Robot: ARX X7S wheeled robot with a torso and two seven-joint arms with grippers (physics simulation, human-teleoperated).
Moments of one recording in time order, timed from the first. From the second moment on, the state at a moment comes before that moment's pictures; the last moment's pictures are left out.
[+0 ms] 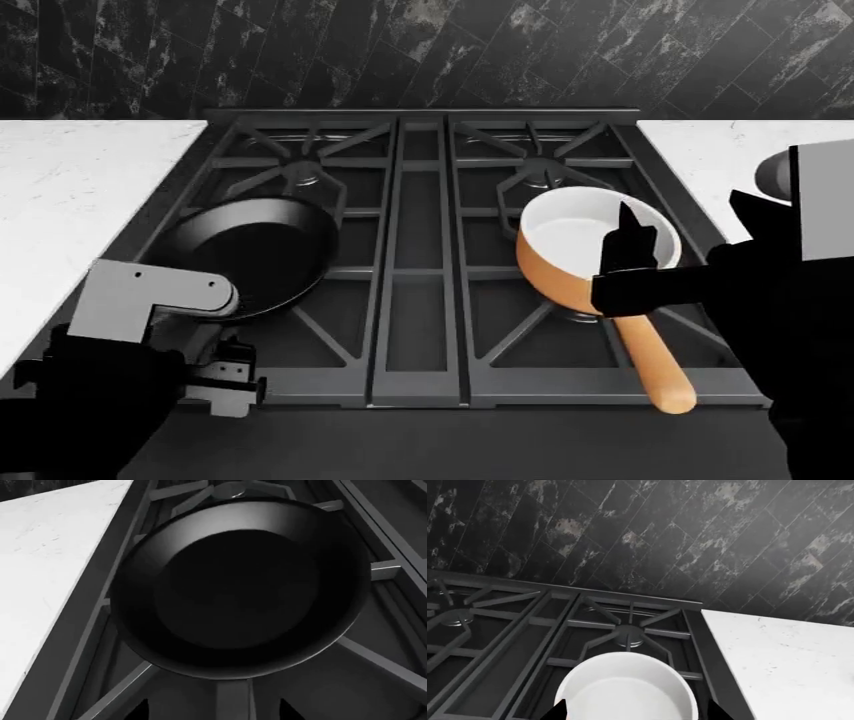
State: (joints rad) left arm -0.71 -1.02 0.51 0.59 -1.78 -0.88 -1.18; right arm 1.19 1.15 -0.85 -0.75 1.74 0.53 1.16
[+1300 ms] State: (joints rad) left arm -0.76 -1.17 0.26 0.86 -1.82 -0.74 -1.21; right arm 1.17 1.15 -0.81 -0.82 1.60 0.45 1.23
